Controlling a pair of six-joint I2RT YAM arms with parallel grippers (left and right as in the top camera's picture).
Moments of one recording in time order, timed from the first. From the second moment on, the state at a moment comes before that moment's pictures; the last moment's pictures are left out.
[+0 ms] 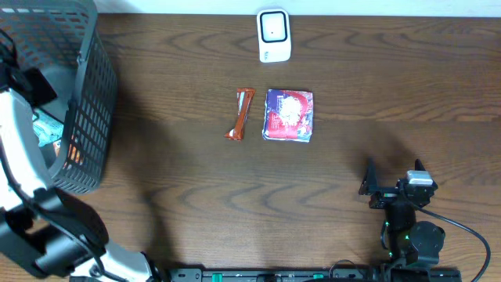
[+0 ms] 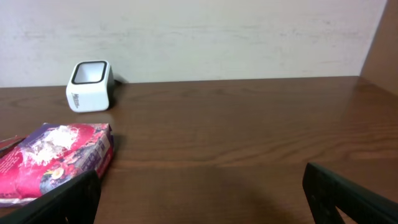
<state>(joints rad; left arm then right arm) 0.52 1.78 1.68 -0.92 -0.17 -0.06 -0.08 0.01 0.01 -0.07 -0.05 0.02</state>
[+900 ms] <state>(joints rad) 0.53 2.03 1.50 -1.00 -0.18 -0.04 -0.08 0.01 0.01 -0.07 -0.05 0.02</state>
